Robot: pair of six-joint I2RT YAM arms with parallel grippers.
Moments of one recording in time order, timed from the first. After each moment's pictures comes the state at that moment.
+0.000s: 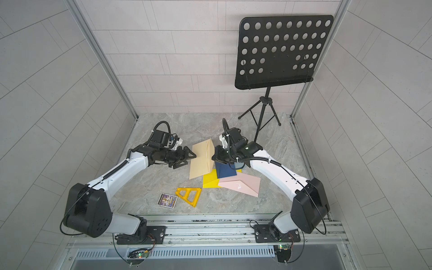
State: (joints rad) left arm -0.30 1.42 1.03 -0.58 0.66 -0.69; right arm 0.56 1.44 1.22 -0.58 -0.41 0.82
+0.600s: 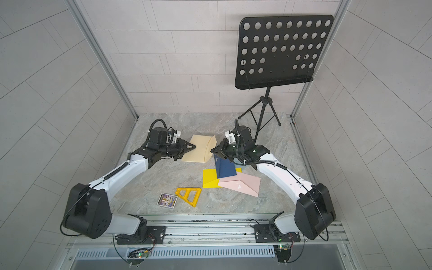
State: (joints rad) left arm -0.30 1.41 0.95 -0.14 0.68 -1.02; right arm 0.48 1.38 1.09 -0.26 -0.59 1.18
